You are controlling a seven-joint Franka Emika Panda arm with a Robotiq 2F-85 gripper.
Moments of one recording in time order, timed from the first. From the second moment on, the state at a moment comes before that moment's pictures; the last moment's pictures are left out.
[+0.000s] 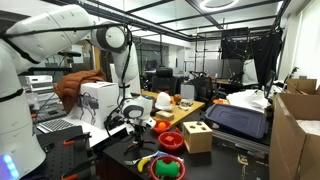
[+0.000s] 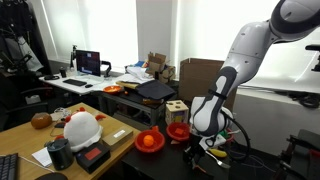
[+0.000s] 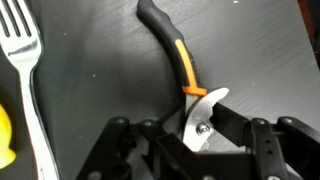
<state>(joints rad) 0.02 1.00 0.20 -2.01 0.23 2.93 0.06</state>
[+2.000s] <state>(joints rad) -0.25 0.91 0.38 -1.98 0.20 2.87 -0.21</state>
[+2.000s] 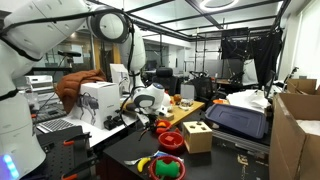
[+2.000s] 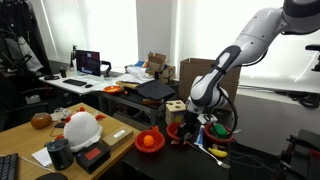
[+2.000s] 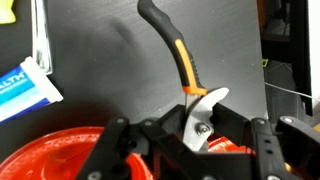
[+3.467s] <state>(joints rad) 0.34 0.95 -0.22 -1.82 0.08 2.92 0.30</state>
